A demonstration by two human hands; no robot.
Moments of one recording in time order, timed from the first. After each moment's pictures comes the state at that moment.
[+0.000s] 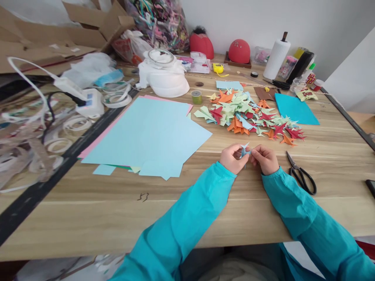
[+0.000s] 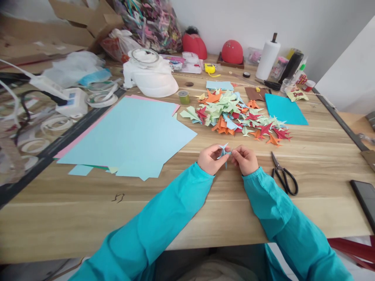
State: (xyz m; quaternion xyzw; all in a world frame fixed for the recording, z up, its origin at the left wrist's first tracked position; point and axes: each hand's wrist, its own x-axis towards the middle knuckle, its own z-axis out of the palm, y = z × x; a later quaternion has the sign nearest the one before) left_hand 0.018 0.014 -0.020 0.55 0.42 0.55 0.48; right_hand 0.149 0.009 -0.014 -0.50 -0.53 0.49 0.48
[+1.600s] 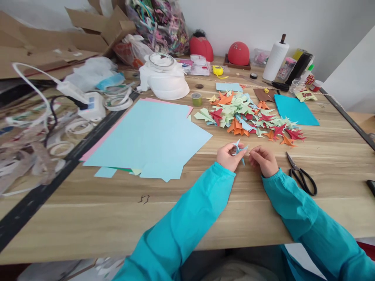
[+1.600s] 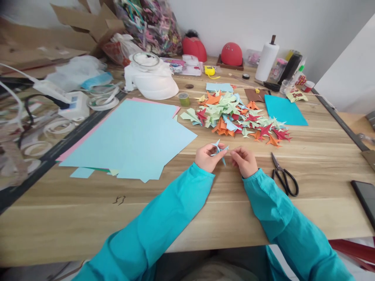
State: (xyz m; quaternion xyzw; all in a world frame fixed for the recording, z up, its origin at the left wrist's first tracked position) left_hand 0.015 0.022 -0.014 0.43 0.48 0.57 0.52; right_hand 0.144 0.006 -0.011 -0.51 -0.51 0.51 0.48
